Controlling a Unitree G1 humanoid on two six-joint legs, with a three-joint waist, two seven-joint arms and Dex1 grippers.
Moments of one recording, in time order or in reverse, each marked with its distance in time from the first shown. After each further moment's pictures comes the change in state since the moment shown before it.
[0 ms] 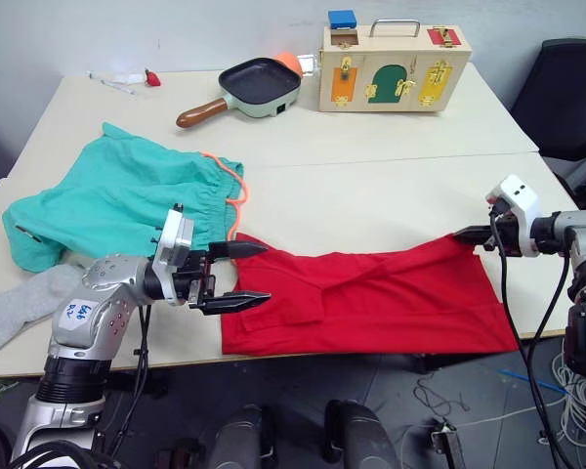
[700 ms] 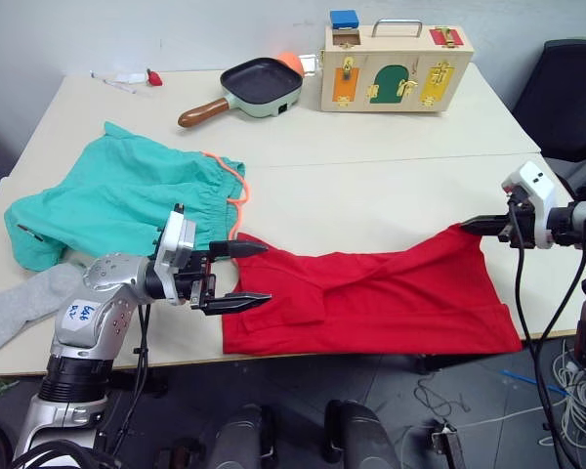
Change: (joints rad) left arm -0.003 -0.012 -0.005 0.010 0.035 -0.038 -0.011; right arm -0.008 -0.058 -0.031 -0.005 0.027 0.020 0.165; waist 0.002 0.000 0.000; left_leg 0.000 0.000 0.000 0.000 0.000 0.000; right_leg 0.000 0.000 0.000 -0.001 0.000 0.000
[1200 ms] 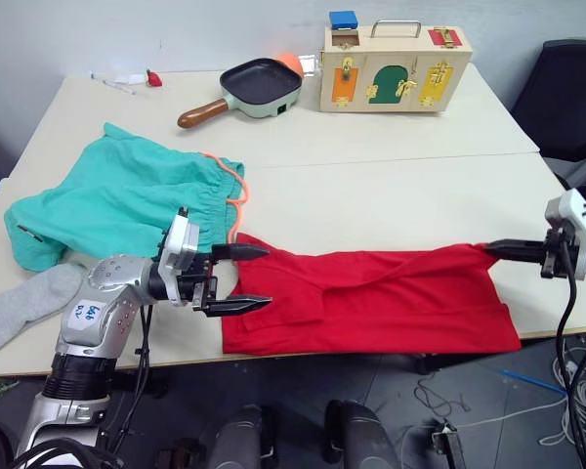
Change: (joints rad) left arm -0.010 -0.003 -0.030 0.047 0.019 -0.028 -0.026; right arm 0.304 -0.073 -0.131 -0.152 0.167 -0.214 0.149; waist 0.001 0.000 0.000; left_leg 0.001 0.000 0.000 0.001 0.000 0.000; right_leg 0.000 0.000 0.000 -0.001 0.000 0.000
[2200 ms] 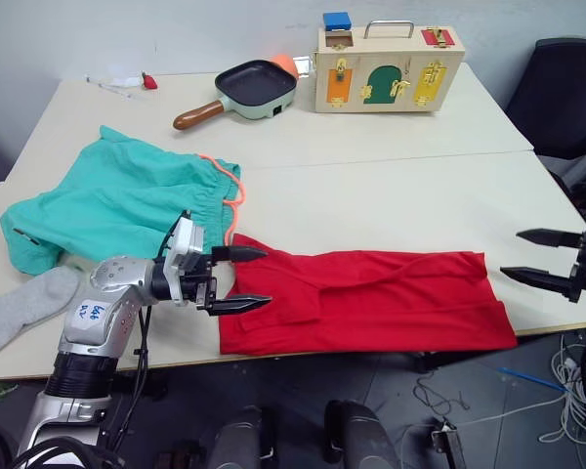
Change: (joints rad) left arm -0.007 -0.015 -0.007 0.034 0.062 -0.020 0.043; right arm 0.219 -0.059 -0.095 -0.373 0.217 0.186 -0.058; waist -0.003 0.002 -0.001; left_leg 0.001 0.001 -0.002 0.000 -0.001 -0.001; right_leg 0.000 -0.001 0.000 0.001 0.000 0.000
